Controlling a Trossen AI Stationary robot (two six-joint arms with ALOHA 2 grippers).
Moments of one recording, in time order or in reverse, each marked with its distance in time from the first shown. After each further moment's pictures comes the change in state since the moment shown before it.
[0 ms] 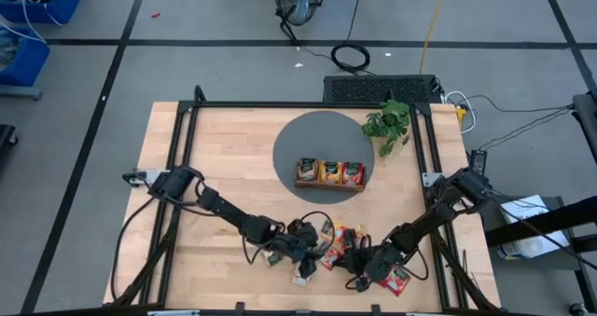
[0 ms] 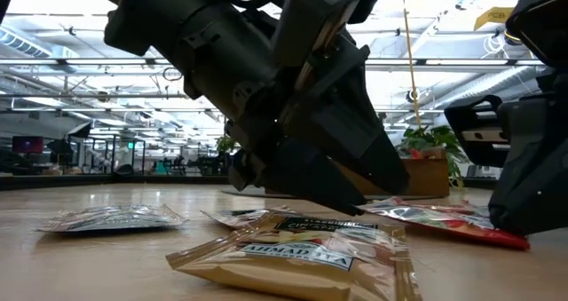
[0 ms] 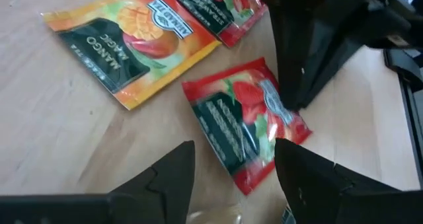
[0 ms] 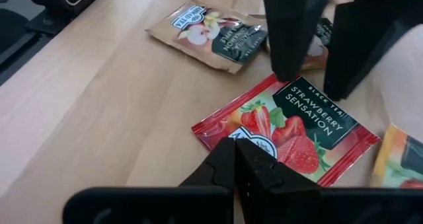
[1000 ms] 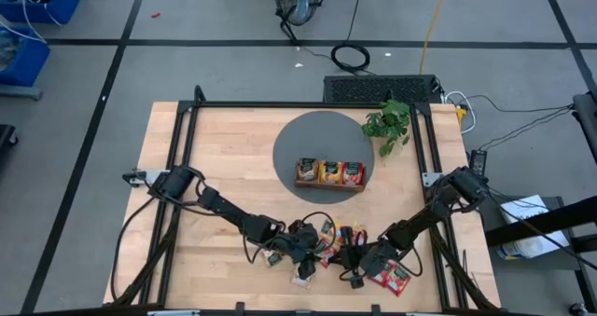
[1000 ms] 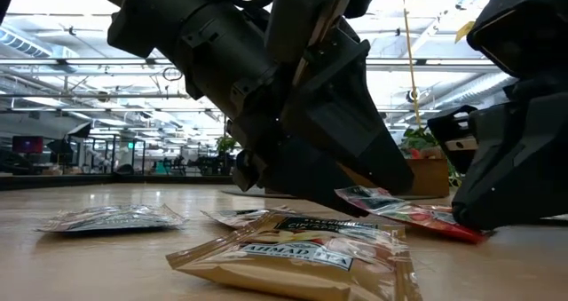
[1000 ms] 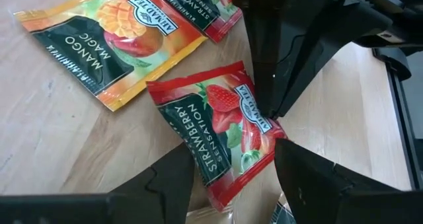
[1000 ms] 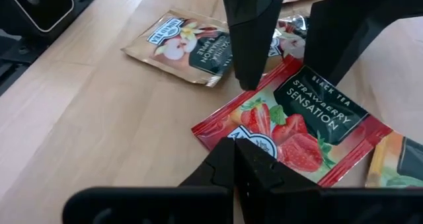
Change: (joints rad) left arm 0.000 0.001 0.000 0.012 0.050 0.039; right arm -0.062 0.004 -0.049 0.030 -0.018 0.042
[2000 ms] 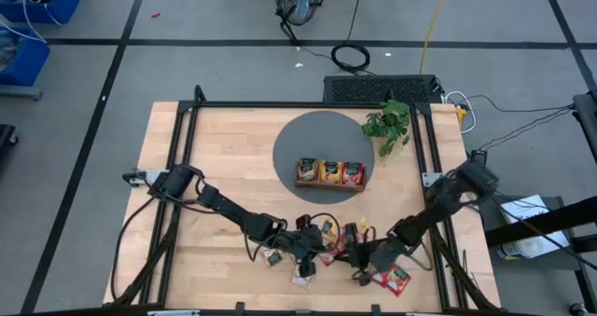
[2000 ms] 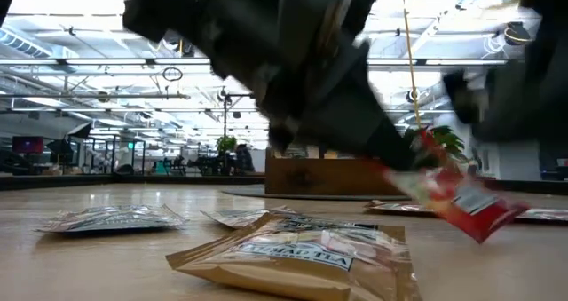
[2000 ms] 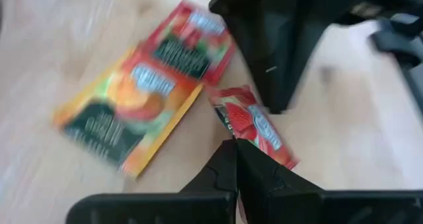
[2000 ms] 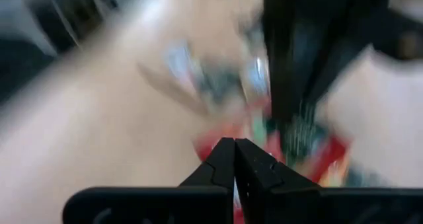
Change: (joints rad) left arm 0.013 -0.007 0.034 0.010 -0.053 0.277; right arm 0.038 -0.120 -0.006 0.099 0.030 -0.151
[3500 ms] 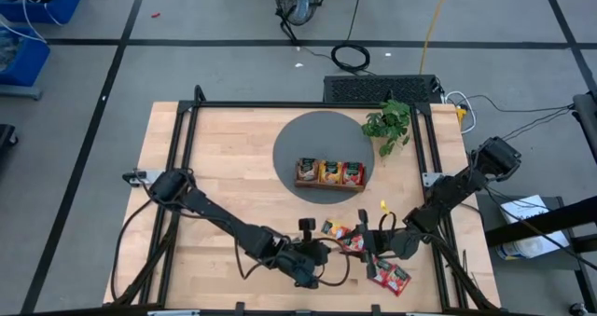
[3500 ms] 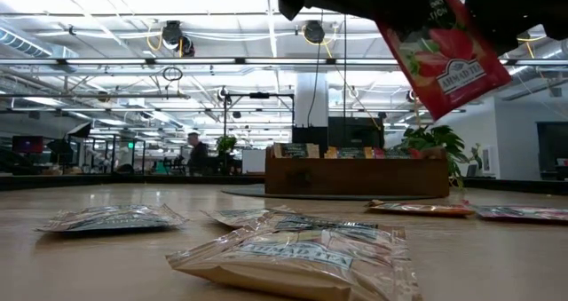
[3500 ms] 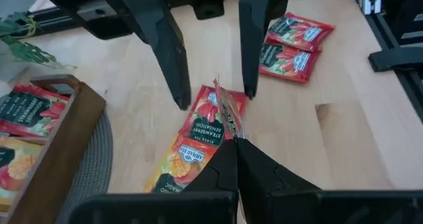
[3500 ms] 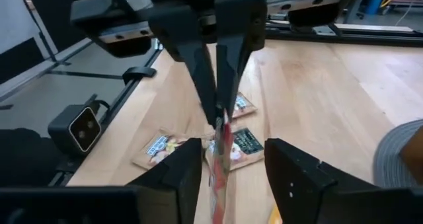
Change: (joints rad) left arm -0.096 -0.033 0.328 -0.427 -0.315 0.251; right arm 0.001 -0.305 -0.070 -0.010 0.124 0.053
